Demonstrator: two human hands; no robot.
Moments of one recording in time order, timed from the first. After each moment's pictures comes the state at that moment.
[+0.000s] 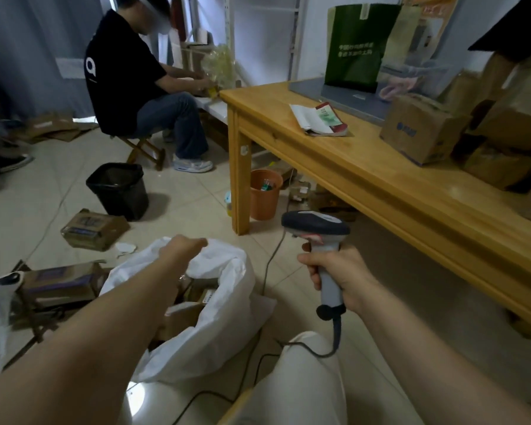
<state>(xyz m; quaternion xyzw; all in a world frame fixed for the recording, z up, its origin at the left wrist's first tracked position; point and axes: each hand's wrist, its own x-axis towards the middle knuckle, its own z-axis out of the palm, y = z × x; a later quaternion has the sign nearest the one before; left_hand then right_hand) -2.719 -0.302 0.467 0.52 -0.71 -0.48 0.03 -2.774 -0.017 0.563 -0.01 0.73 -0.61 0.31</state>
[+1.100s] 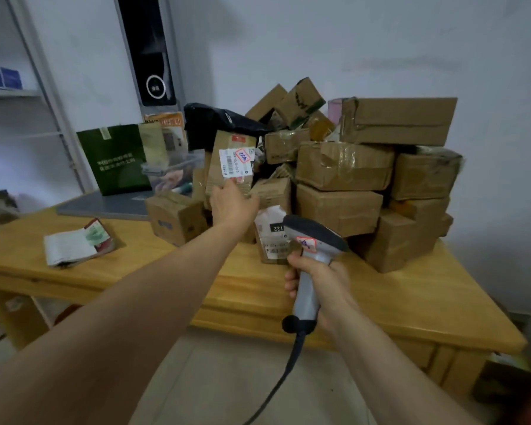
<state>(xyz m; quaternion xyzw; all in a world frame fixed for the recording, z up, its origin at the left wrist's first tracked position) -2.995 0.145 0.709 0.03 -0.88 -0.41 0.23 -2.863 0.266 0.655 0.11 0.57 -0.81 -0.05</state>
